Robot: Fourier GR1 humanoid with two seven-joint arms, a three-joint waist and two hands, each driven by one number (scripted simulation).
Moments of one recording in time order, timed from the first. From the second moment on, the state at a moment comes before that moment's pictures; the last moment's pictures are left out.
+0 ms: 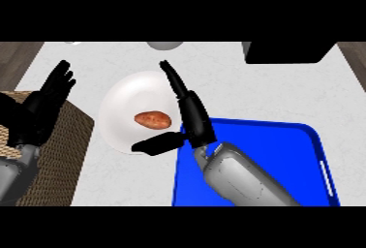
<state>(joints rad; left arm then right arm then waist) -0.29 0.62 -0.25 -1.51 0.42 0.30 0.14 -0.67 -0.02 0.62 -1.30 -0.01 -0.56 0.15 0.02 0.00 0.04</state>
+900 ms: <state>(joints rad) -0.27 0.62 -0.25 -1.51 0.43 0.30 0.14 -0.58 -0.17 0.48 -1.22 -0.10 -0.38 -0.07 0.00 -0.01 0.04</state>
